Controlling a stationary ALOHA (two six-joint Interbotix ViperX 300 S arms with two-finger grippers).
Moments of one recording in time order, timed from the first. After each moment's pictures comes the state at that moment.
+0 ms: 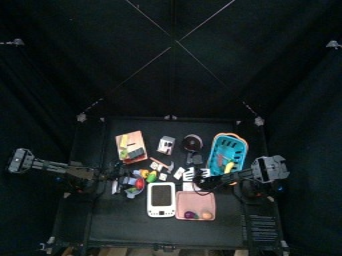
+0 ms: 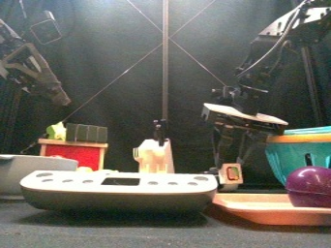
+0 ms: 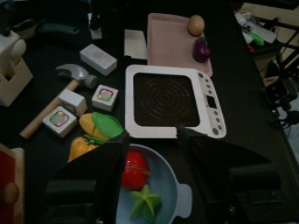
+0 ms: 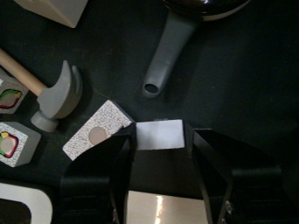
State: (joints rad) left arm -0.07 -0.77 1.20 0.34 0.05 -0.48; right arm 0.08 0.06 0.65 -0.88 0.83 2.13
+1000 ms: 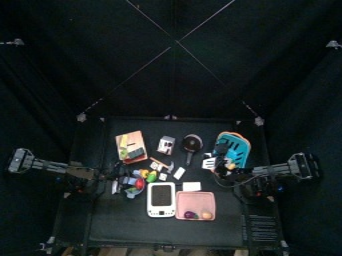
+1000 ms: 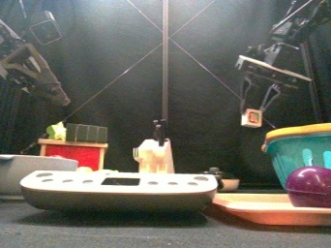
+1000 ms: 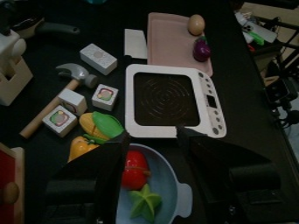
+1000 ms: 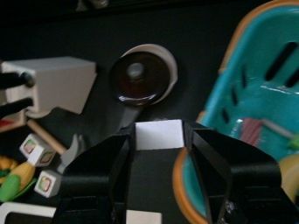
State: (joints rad) left arm -0.07 -0.77 1.20 0.34 0.05 -0.48; right arm 0.05 -0.50 0.80 -0.91 1.13 2.01
